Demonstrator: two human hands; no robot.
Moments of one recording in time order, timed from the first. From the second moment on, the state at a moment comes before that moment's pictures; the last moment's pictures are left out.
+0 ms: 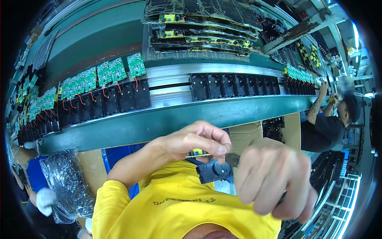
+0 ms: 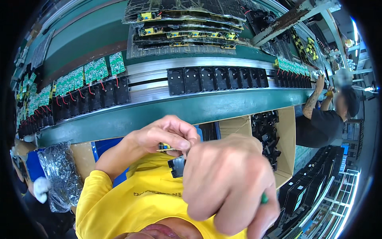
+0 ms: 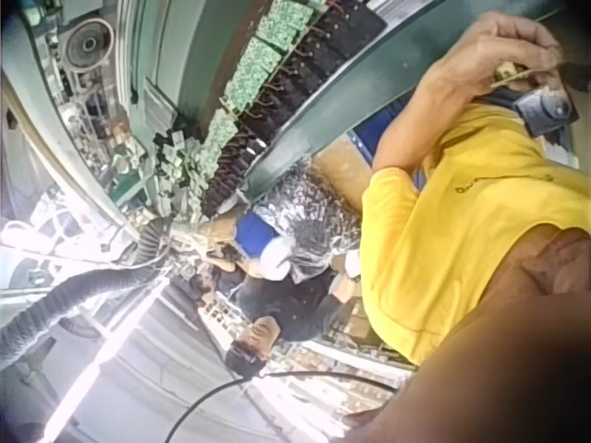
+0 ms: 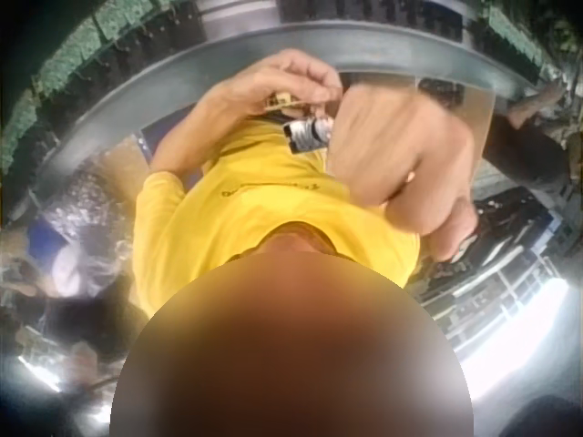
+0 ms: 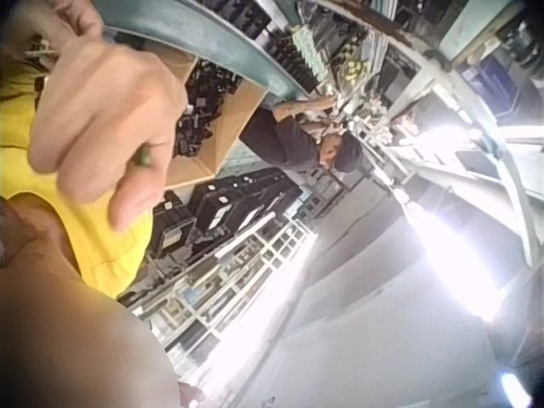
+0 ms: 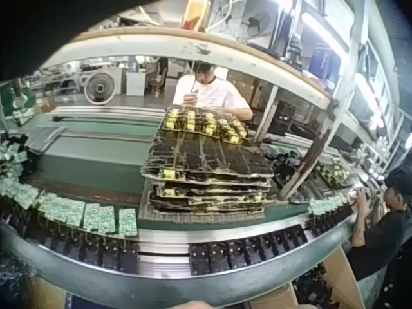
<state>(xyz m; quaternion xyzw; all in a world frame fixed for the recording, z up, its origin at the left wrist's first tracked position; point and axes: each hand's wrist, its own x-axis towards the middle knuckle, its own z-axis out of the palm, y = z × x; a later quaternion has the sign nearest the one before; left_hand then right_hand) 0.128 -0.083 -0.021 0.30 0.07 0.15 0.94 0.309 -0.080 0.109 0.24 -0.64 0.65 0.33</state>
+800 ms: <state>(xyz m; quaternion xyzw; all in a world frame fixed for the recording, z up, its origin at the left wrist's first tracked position) 0.151 -0.109 -0.025 0.69 0.27 0.58 0.32 0.340 -0.125 0.017 0.02 -0.14 0.54 0.83</state>
